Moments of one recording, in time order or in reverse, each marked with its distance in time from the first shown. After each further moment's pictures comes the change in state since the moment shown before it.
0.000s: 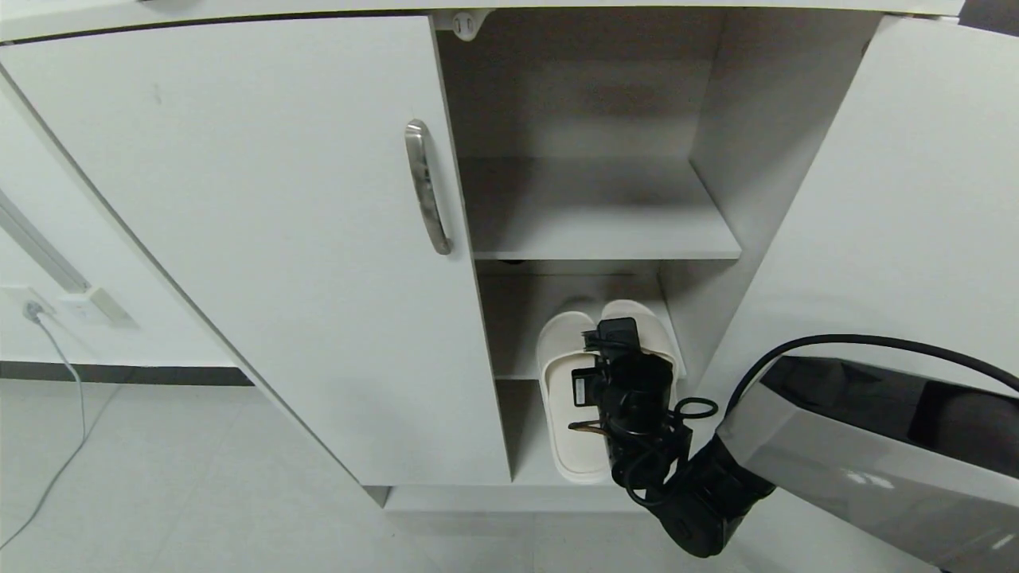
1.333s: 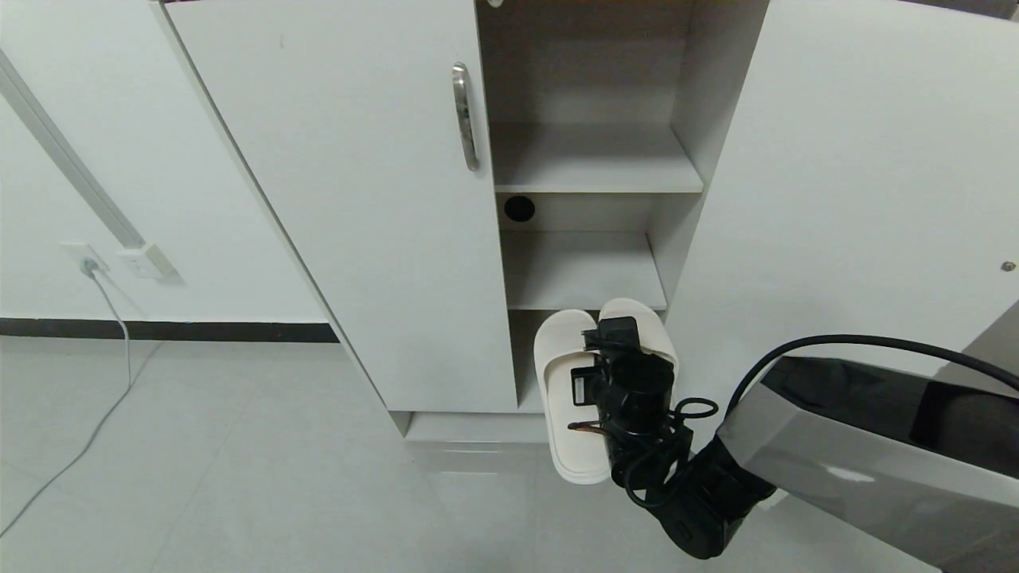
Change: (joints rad) left arm 0.000 0.000 0.000 0.000 0.000 0.003; right arm 0.007 -0.004 0.005 -0.016 -0.001 -0.005
